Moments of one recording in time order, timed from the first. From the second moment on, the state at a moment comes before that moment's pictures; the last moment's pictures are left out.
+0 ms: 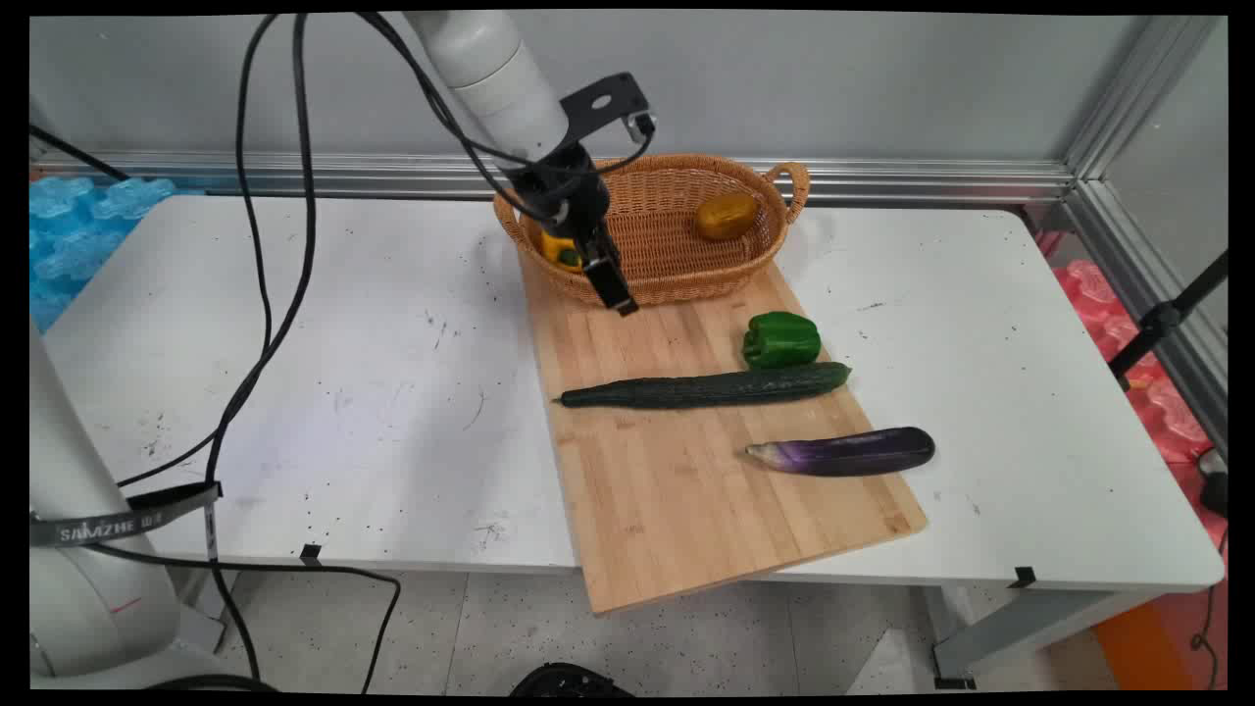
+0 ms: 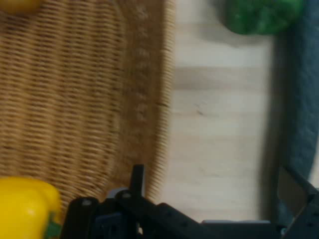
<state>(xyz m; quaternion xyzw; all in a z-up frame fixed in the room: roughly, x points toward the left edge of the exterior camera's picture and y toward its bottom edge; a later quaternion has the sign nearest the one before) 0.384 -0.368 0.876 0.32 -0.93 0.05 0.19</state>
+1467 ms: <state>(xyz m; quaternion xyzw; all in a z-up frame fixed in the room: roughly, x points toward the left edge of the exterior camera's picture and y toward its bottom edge) 0.375 -0.540 0.821 0.30 -0.90 0.16 0.26</state>
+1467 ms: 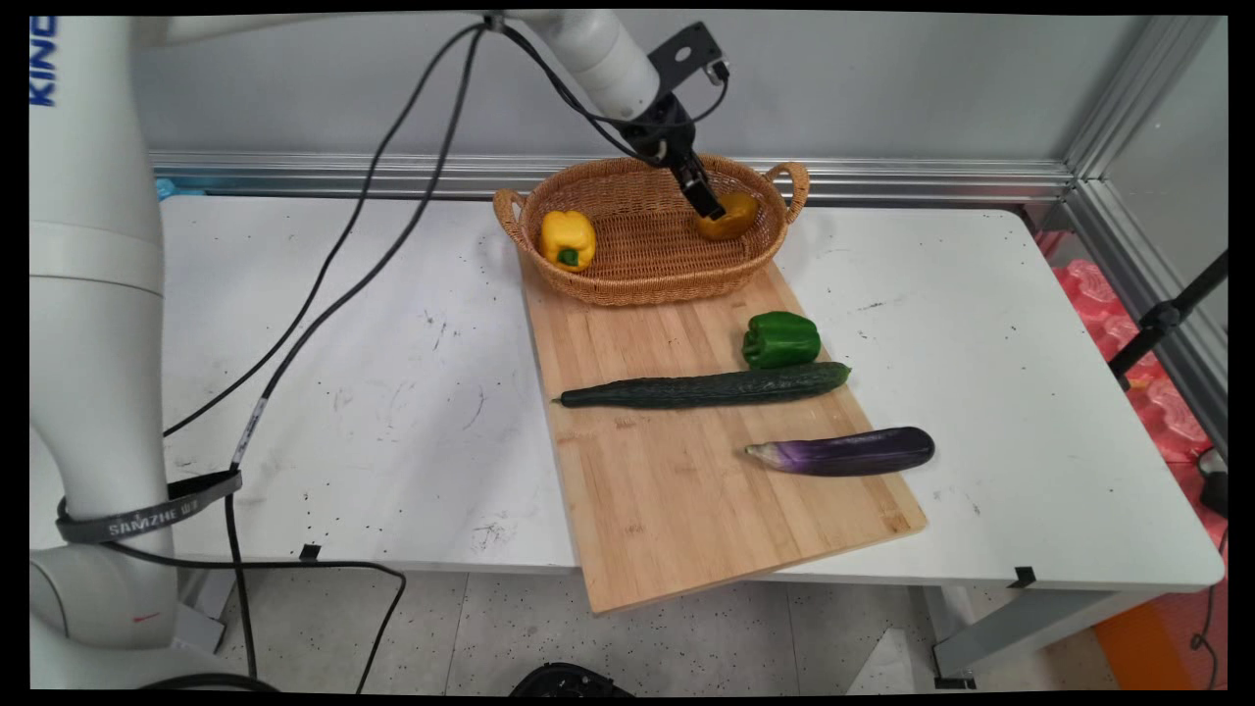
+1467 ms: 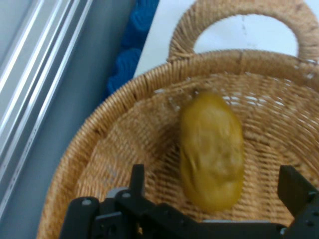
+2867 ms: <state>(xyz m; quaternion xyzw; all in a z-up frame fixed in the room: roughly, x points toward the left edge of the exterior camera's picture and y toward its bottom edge) 0.353 -0.560 0.774 0.30 -0.90 0.16 0.29</state>
